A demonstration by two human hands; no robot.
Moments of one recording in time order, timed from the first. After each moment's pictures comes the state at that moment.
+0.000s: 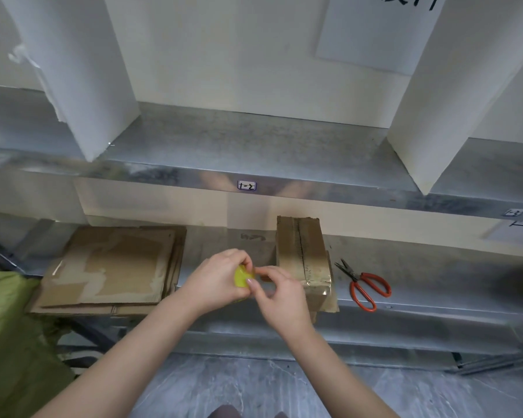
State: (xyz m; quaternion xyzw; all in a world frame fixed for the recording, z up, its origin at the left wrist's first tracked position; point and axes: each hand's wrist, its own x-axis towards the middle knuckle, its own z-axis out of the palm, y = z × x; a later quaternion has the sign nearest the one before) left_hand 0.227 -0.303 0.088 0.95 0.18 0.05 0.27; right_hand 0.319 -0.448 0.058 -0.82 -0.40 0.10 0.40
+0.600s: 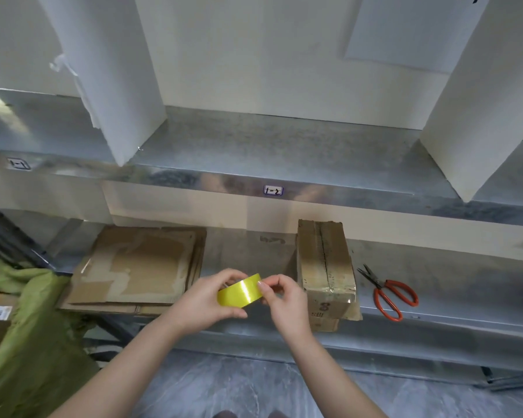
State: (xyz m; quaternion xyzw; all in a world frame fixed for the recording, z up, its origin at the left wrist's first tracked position) left_hand 0.170 -0.275 0.053 0.88 0.21 0.04 0.43; right_hand 0.300 -0.415 0.032 -0.76 -0.27 0.21 0.56
